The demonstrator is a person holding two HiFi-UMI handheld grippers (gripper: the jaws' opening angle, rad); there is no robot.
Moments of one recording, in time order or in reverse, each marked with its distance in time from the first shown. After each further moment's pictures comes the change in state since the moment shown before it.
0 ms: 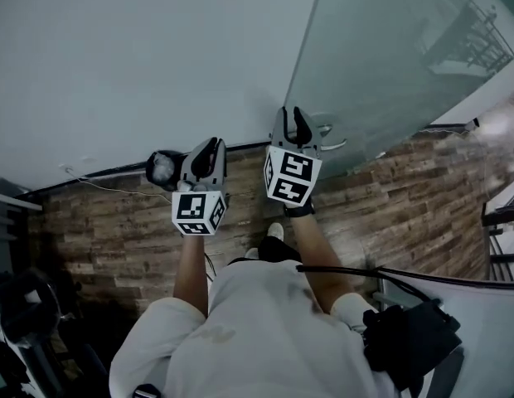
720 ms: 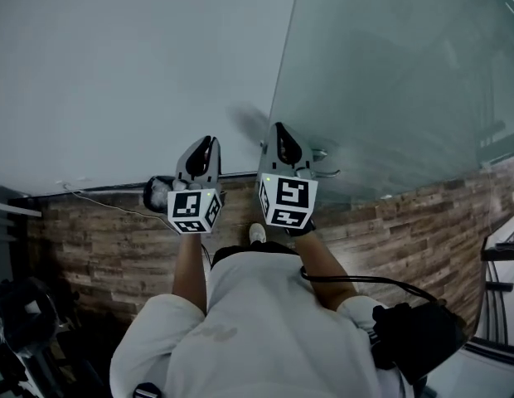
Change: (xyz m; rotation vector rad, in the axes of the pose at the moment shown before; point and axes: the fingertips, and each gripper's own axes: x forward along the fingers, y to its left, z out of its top) left arm 0.226 0.111 -0.002 0.000 0.013 0.108; right arm 0.217 0.003 0.017 -0.028 0.001 0.206
